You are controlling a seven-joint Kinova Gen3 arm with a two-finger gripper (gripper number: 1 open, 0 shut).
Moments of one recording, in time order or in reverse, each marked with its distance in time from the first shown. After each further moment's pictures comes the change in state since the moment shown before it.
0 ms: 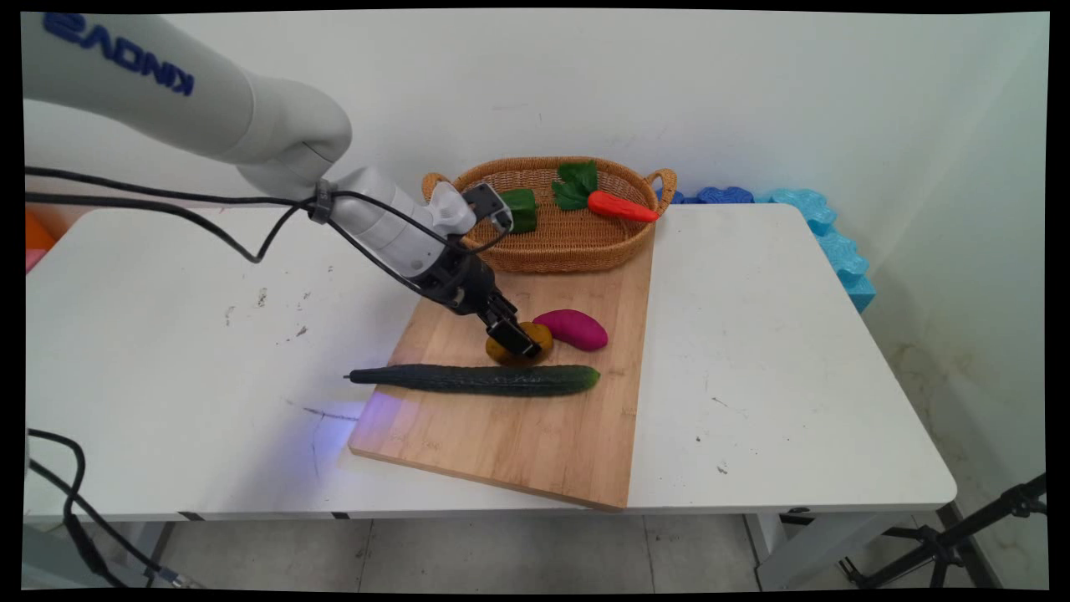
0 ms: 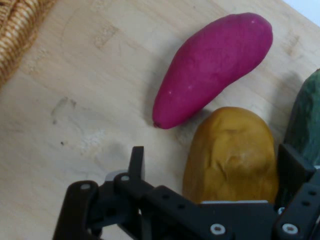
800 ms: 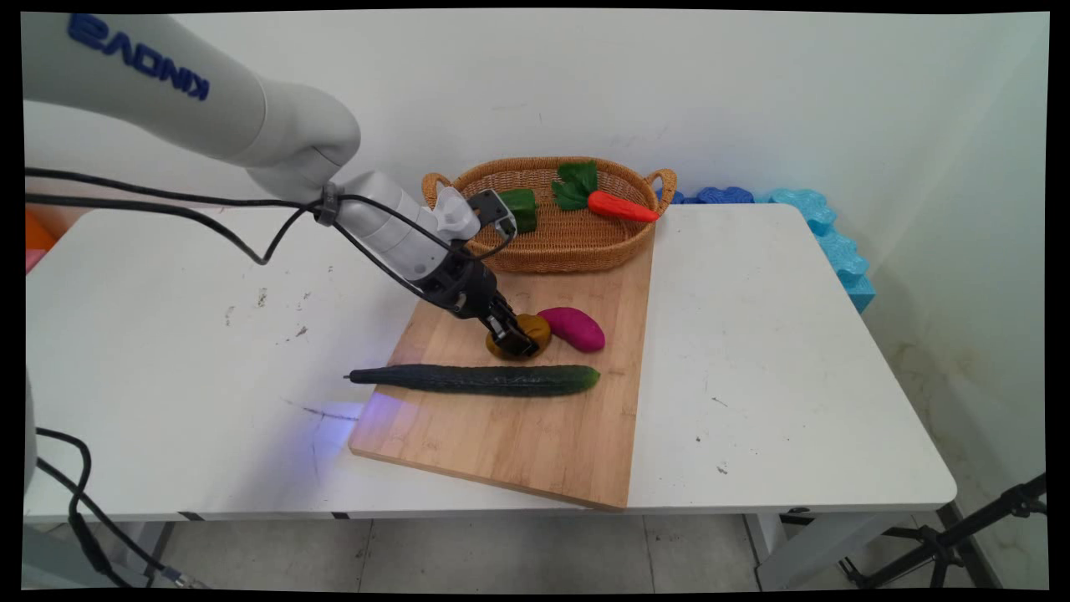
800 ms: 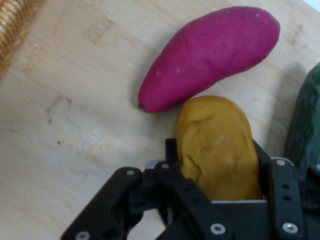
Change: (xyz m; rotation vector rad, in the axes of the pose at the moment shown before) arm 0.001 0.000 0.005 -0.001 -0.021 0.025
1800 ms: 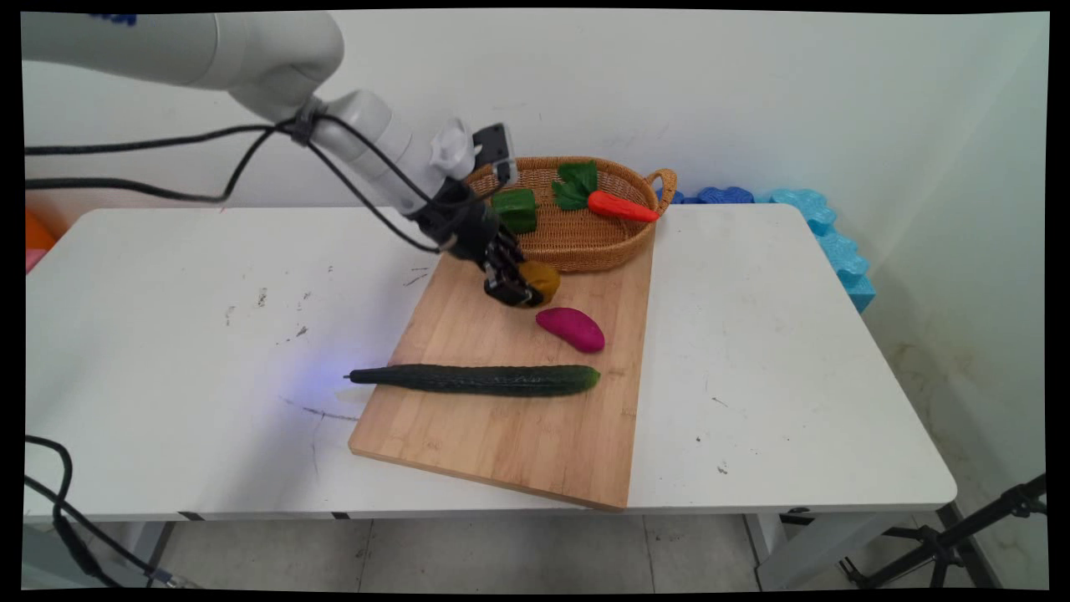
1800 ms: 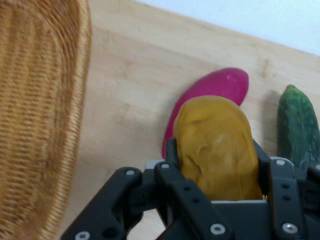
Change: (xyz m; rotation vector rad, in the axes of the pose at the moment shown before) arm 0.052 -0.005 -0.063 -0.001 0.032 0.303
